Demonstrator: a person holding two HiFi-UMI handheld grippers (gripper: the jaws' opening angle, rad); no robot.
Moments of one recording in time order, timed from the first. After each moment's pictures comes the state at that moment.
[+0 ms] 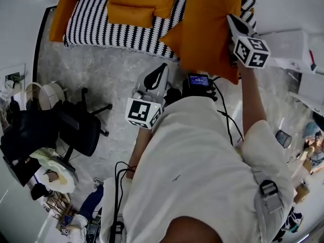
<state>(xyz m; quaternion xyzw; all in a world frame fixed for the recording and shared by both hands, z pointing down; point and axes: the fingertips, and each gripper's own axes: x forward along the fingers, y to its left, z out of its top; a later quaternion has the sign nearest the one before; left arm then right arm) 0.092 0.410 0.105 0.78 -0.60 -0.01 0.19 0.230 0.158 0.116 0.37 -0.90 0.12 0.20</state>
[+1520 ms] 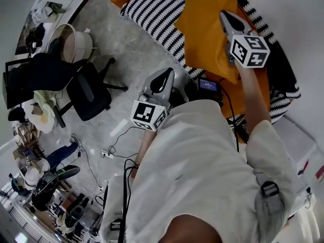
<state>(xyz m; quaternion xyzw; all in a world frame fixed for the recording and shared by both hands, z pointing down) -0.163 0.354 0.110 0.57 -0.80 -0.01 0.20 -0.223 0.101 0.120 0.04 -0.98 0.12 0.17</state>
